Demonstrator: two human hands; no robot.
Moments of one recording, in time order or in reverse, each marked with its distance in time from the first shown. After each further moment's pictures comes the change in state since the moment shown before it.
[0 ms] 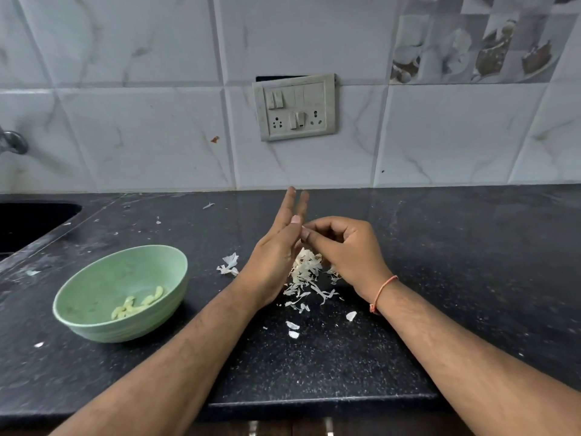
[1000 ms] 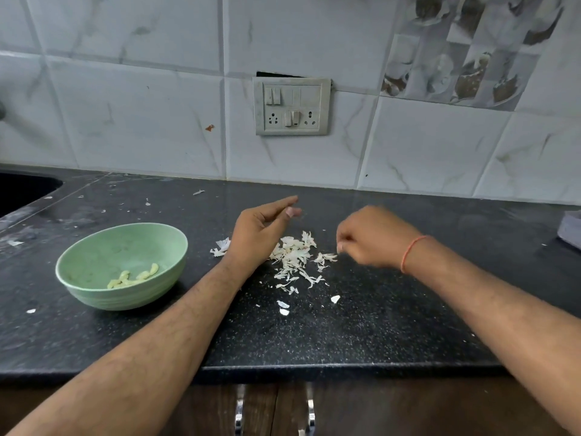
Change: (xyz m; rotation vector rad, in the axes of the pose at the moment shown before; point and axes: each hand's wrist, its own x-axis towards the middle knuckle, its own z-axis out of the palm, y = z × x) left_hand 0.005 -0.006 -0.025 0.384 0.267 0.189; right_hand 0.018 -0.049 -0.064 -1.382 -0.584 -0.071
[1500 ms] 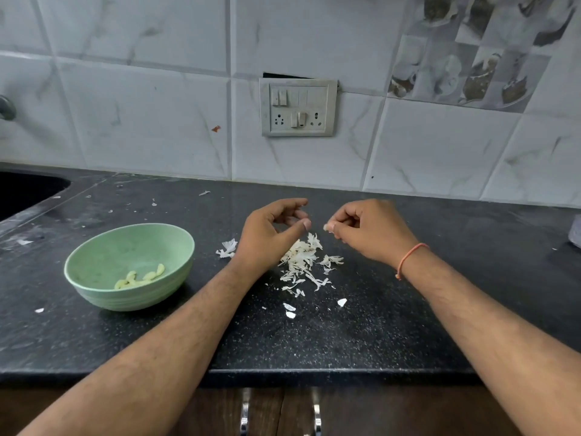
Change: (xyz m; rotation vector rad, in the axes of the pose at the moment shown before) left_hand -0.001 0.001 0.001 0.026 -0.014 0.097; right_hand 0.009 -0.011 0.003 0.572 0.347 0.188
